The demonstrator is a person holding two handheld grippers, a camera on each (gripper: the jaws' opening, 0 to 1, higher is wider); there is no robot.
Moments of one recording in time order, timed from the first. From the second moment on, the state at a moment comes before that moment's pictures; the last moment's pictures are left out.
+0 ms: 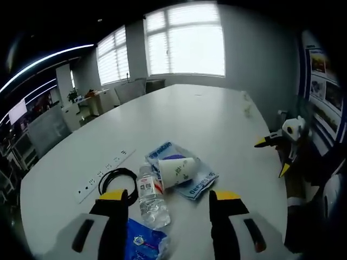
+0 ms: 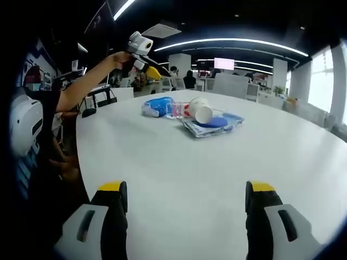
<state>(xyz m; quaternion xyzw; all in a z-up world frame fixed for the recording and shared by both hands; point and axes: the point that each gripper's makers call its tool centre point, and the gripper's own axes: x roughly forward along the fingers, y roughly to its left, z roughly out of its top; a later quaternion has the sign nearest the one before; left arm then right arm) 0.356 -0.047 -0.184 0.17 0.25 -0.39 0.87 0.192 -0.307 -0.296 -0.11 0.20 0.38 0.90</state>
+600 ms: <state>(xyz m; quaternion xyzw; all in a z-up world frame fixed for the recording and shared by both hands) 0.362 -0.062 -0.182 0.17 0.24 -0.39 0.87 0.191 -0.312 -0.299 -0.11 0.20 0.38 0.90</state>
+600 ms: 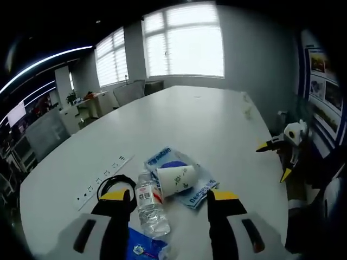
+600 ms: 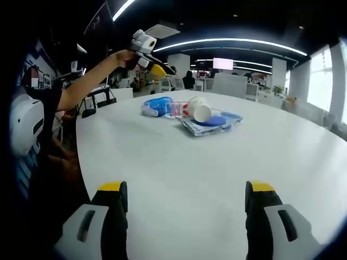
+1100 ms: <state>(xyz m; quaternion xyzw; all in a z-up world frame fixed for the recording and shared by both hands) 0.373 -0.064 -0.181 0.17 0.24 -0.39 0.87 0.191 -0.311 -0.298 -0.11 0.20 0.38 0.89</state>
